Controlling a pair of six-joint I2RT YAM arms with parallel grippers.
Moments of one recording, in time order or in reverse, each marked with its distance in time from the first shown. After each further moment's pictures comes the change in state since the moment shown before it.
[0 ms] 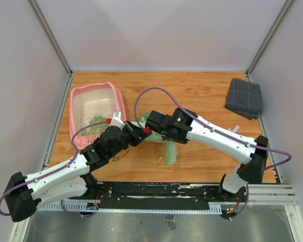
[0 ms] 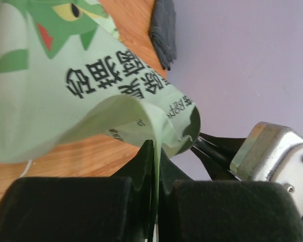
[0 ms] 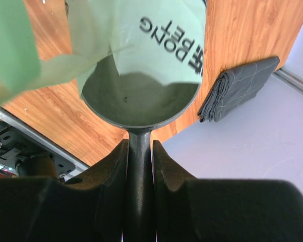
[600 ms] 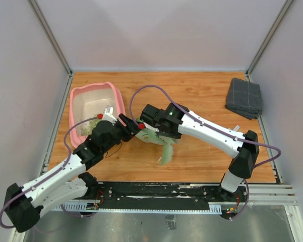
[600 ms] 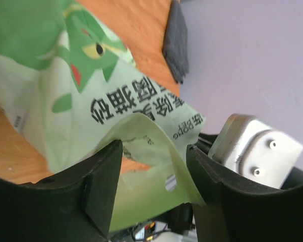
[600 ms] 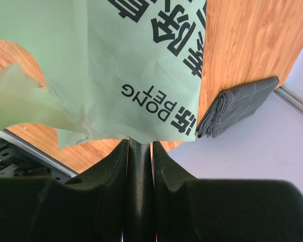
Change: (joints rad) left arm 0.162 -0.012 -0.006 -0.058 0.139 0.085; right arm -0.058 0.125 0.053 0.079 -0.043 -0.087
